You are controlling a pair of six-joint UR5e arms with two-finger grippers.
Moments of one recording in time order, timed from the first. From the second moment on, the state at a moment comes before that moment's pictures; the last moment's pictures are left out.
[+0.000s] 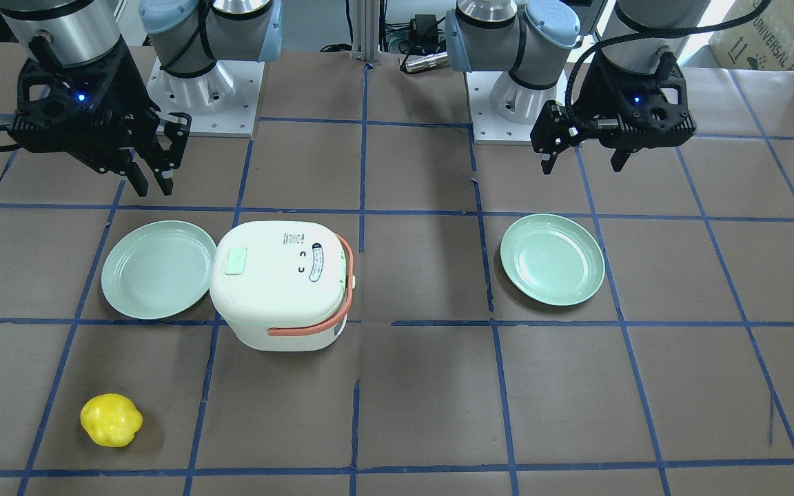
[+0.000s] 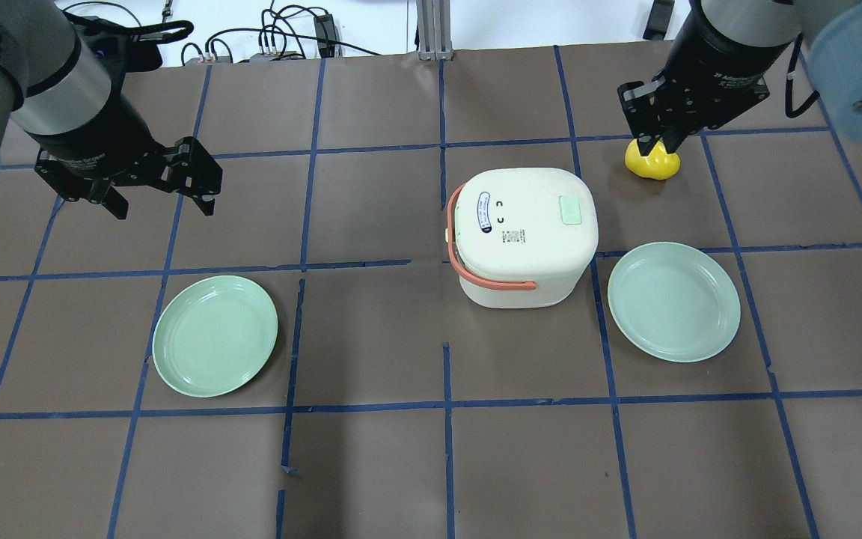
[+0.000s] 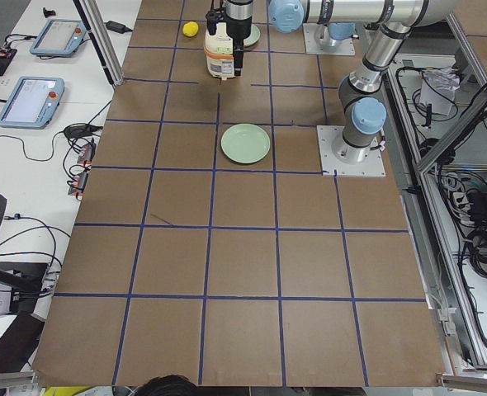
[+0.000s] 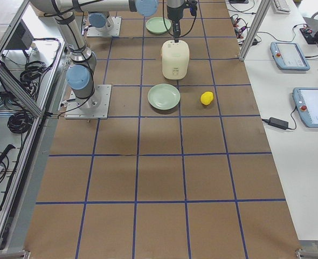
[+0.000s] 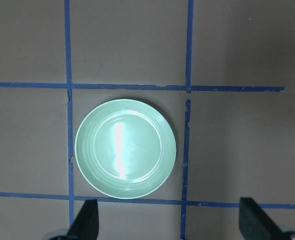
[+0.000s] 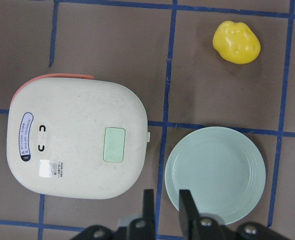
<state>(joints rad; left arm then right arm) -1.51 -1.48 -1.67 -1.53 1.62 0.03 1.56 -1.57 1.57 -1.68 -1.54 -0.10</state>
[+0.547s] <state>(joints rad) -1.51 -1.48 -1.67 -1.53 1.62 0.03 1.61 -1.47 1.57 -1.76 -1.54 -0.10</state>
